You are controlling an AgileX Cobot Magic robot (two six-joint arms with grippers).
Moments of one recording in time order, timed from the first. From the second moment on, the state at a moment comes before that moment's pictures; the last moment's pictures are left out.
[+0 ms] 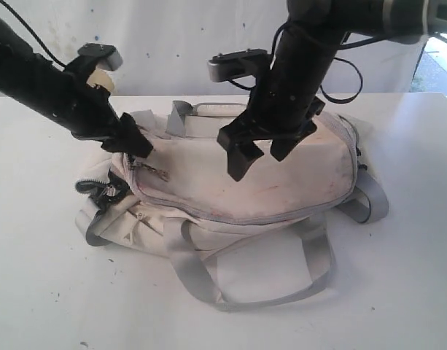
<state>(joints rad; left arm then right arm) -0.22 1.89 -1.40 -0.71 0.85 0.98 0.49 1.93 -1.69 0.21 1.22 -0.27</state>
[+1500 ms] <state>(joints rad) -0.47 1.98 -1.46 -0.18 0.74 0.79 0.42 1.93 -1.69 0.23 1.22 -0.27</state>
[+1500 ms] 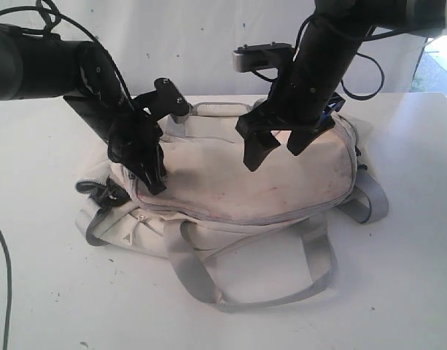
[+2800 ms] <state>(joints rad) -0.13 1.92 -1.46 -0.95 0.89 0.46 0.49 1.93 -1.69 0.59 1.04 -0.63</state>
